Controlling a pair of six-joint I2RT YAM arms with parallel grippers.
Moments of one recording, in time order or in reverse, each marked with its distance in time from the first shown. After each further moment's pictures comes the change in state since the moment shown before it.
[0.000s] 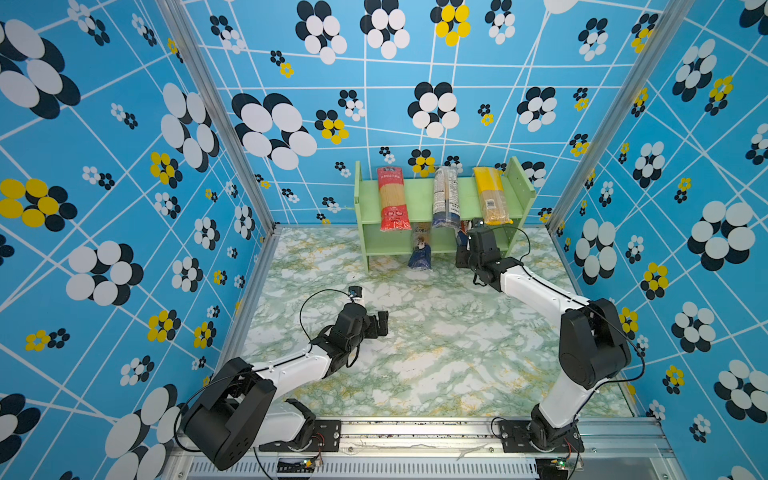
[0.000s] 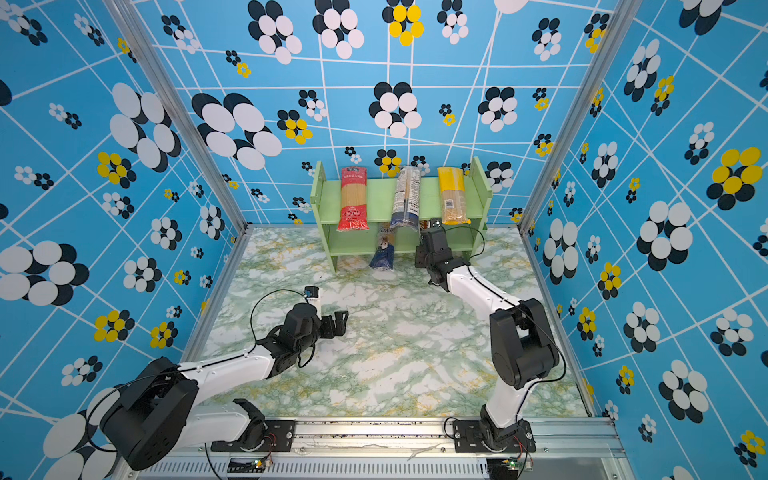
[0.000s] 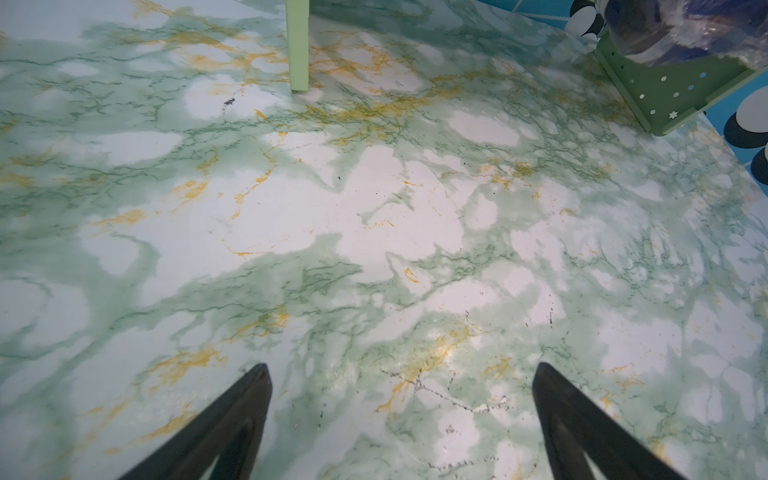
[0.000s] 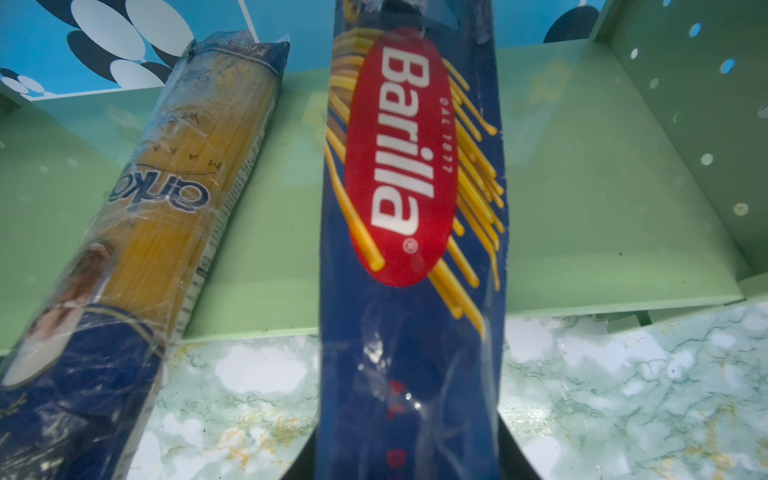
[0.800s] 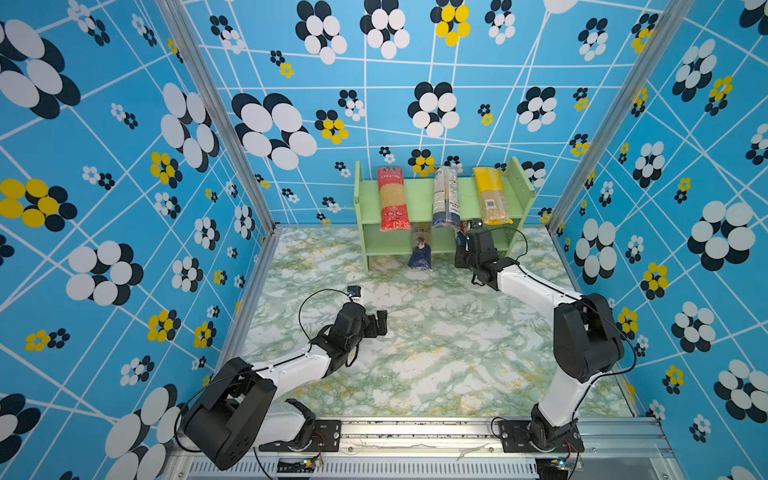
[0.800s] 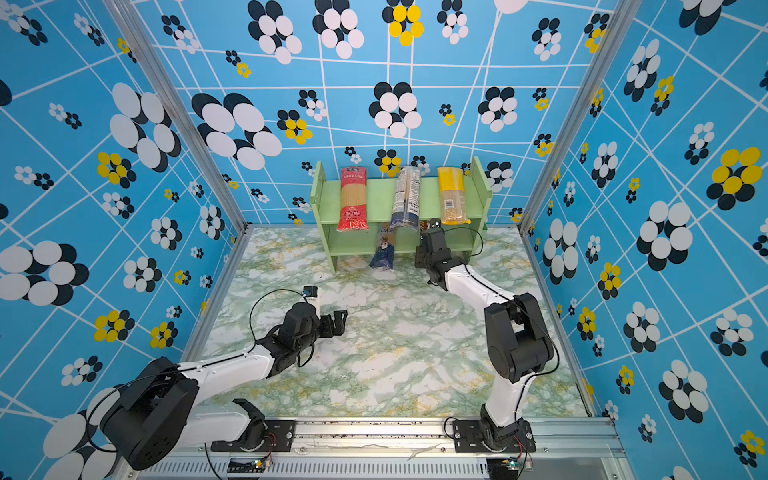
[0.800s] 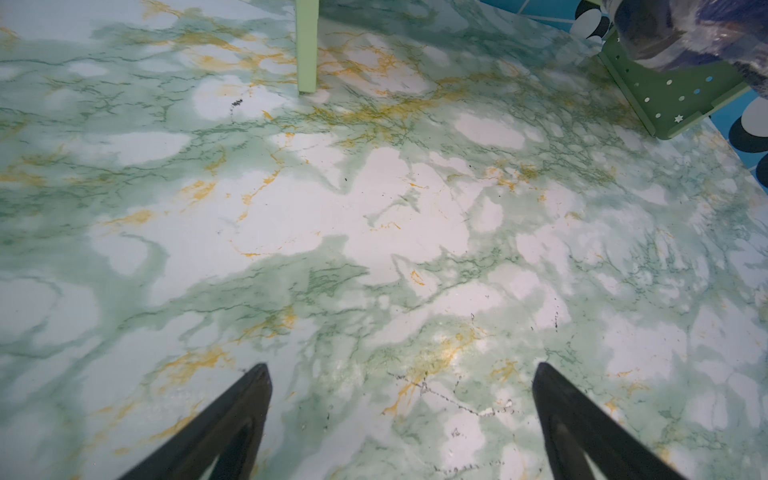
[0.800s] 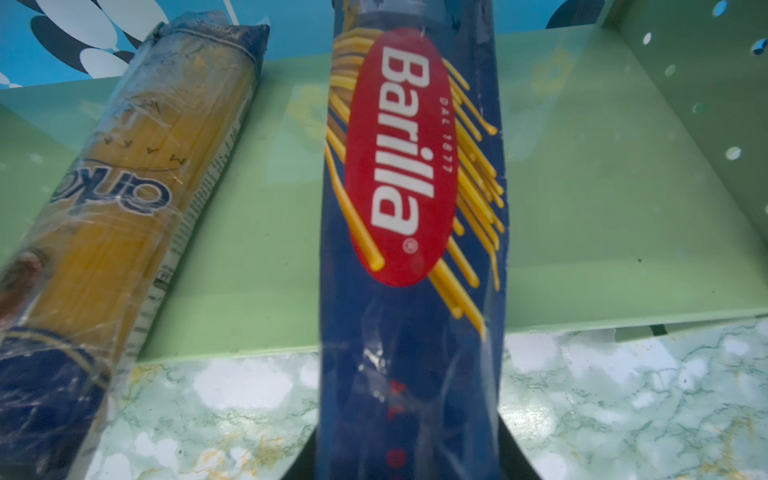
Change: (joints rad) left arm 0.012 0.001 0.000 0.000 0.002 0.000; right arm -0.008 0.044 0.000 0.031 0.004 -0.003
